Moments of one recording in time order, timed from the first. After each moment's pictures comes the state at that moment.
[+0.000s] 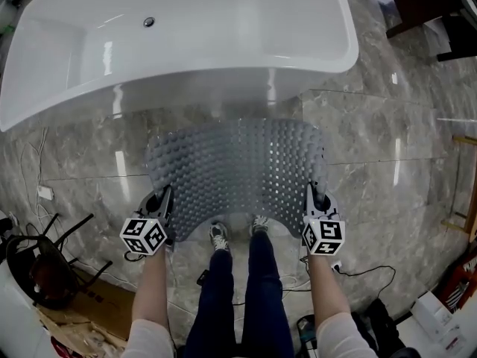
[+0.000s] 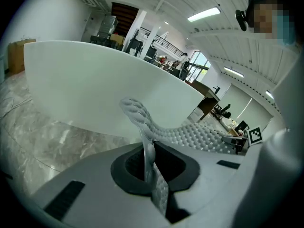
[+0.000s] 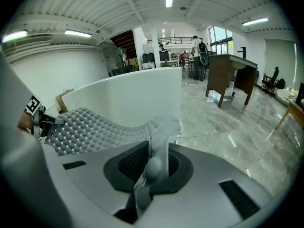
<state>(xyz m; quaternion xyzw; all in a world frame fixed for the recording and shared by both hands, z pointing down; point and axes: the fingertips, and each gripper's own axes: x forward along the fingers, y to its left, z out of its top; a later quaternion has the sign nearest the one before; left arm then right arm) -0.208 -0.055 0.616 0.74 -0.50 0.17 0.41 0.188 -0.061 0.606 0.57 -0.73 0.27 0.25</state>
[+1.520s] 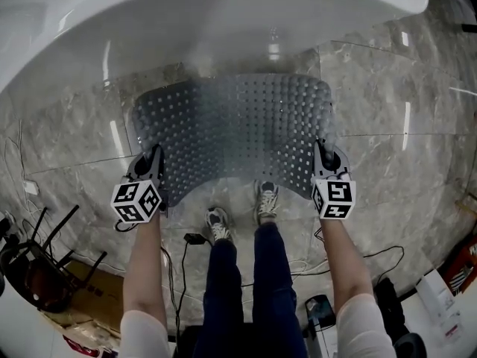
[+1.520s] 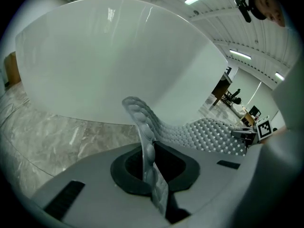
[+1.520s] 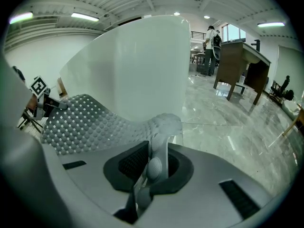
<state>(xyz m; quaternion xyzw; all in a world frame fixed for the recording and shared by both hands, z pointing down) -0.206 -0.102 0.807 0.71 -0.52 0.25 0.40 0.204 -0.094 0.806 0.54 -0.74 0.26 0.31</state>
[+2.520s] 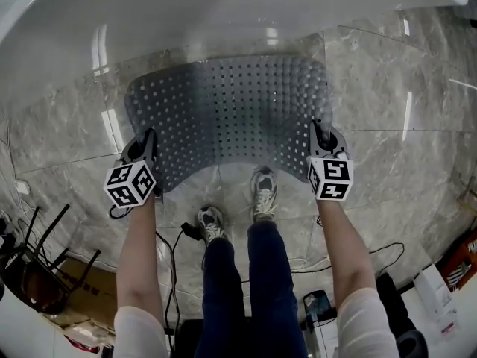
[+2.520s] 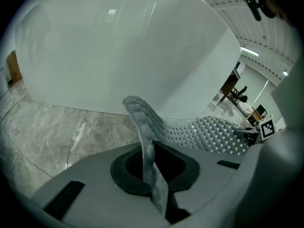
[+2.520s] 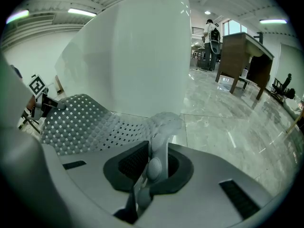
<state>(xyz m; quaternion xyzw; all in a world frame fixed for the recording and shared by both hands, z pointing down) -0.205 -0.116 0.889 0.69 -0.53 0.27 0.41 0.206 -0.116 0.890 0.53 -0.73 0.28 0.33</state>
